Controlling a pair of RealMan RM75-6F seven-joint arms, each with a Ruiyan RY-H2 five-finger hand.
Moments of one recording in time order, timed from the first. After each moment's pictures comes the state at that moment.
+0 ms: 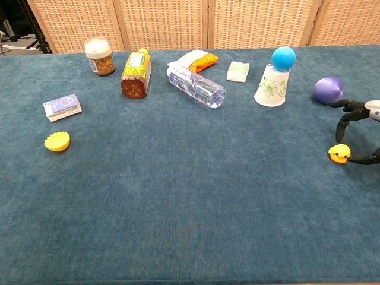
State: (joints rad) left arm -0.18 -1.10 -0.15 -1.53 1.30 1.35 -0.11; right arm 0.48 -1.45 0.06 -1.22 -1.40 0.95 0.16
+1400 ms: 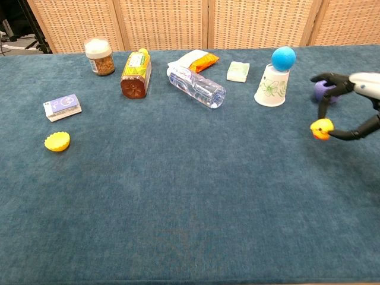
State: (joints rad) left arm -0.18 -1.09 -0.15 -1.53 1.30 1.35 -0.12; right arm 0.53 -1.40 0.10 -1.37 -1.45 1.01 0.13
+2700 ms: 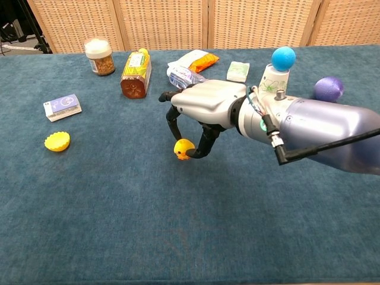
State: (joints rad) left arm -0.18 -1.04 -0.13 -1.51 1.35 1.31 -0.27; right arm 0.98 -1.72 0.18 -1.55 -0.91 0.91 -0.76
